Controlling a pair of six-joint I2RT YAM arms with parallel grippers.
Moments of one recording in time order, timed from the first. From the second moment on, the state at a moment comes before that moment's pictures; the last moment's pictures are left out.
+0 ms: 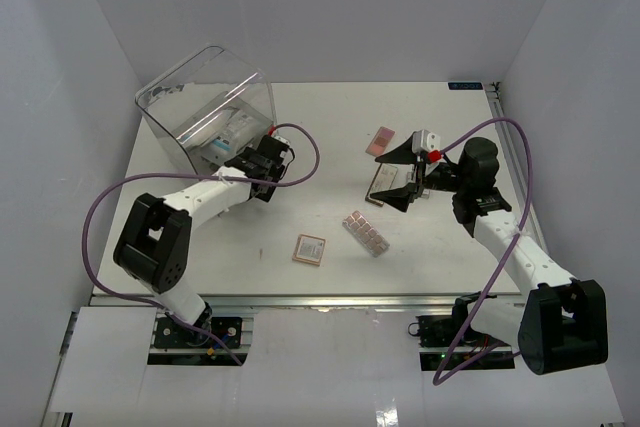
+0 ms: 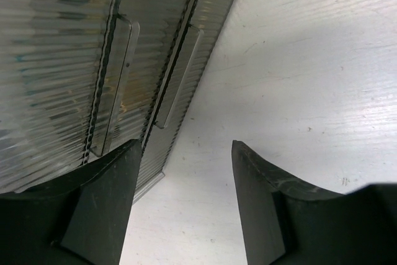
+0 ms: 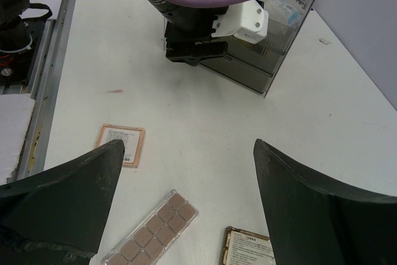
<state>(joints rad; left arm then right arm) -0.52 1.64 1.08 -0.46 -0.54 0.07 0.21 1.13 0.69 0.39 -1.20 -0.21</state>
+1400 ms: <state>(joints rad) -0.71 1.81 1.04 -0.16 -0.93 0.10 0.20 1.17 0.69 0.39 -1.22 -0.21</state>
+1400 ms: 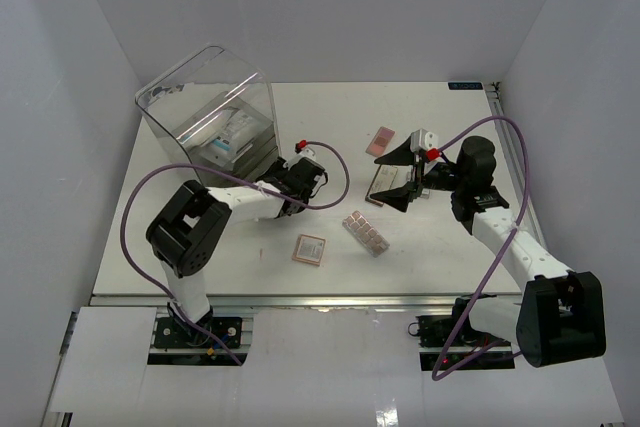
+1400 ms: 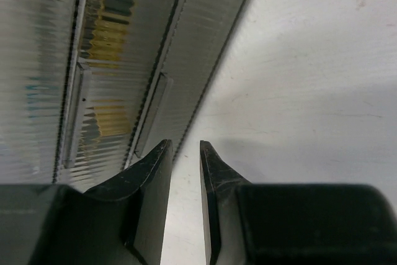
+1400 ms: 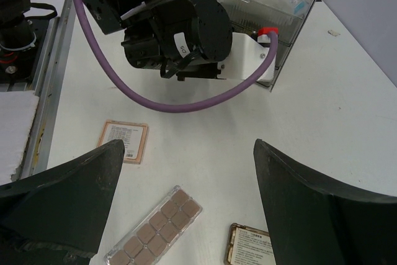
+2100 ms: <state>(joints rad) -0.70 1.91 1.08 -0.05 -1.08 0.26 0.20 1.17 0.69 0.39 -1.22 -0.22</state>
